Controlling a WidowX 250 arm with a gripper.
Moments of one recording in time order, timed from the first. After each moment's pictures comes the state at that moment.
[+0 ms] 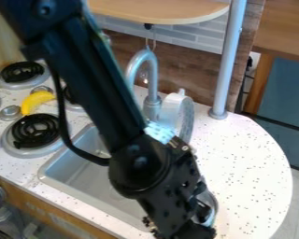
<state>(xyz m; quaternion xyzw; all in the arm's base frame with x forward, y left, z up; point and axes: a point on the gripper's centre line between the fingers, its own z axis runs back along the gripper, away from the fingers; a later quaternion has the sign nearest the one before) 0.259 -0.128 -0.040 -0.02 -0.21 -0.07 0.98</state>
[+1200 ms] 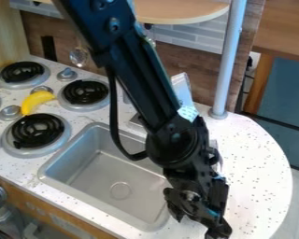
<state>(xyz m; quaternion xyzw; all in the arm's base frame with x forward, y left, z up) 0.314 -0.108 -0.051 0.03 -0.20 -0.04 0.98</state>
